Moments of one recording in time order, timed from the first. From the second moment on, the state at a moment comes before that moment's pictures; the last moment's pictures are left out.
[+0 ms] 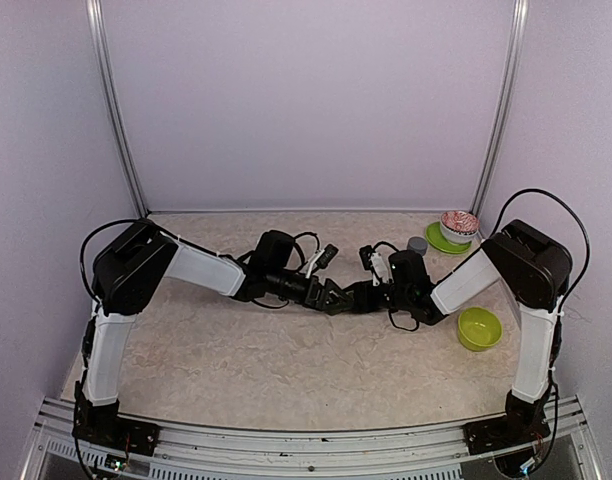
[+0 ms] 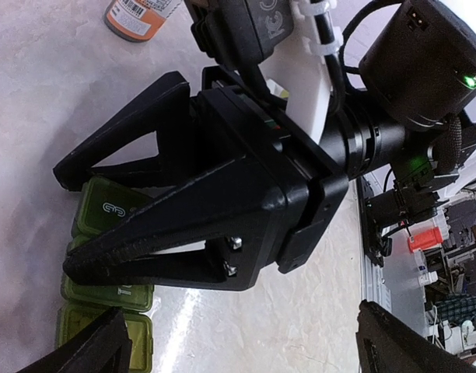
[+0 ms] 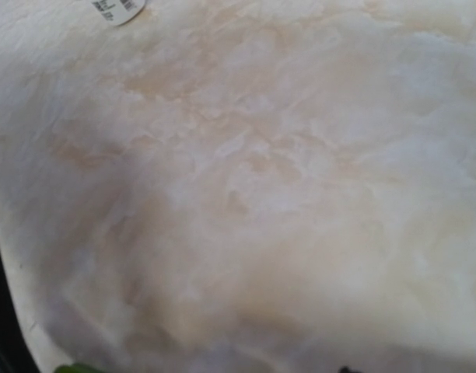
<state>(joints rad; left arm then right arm) -0.76 2.23 1.36 0.34 0.81 -0.44 0.60 2.00 0.83 0.66 -0.25 0.34</state>
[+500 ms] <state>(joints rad) -0.77 2.23 1.36 0.32 0.80 -0.40 0.60 2.00 0.83 0.66 -0.25 0.34</state>
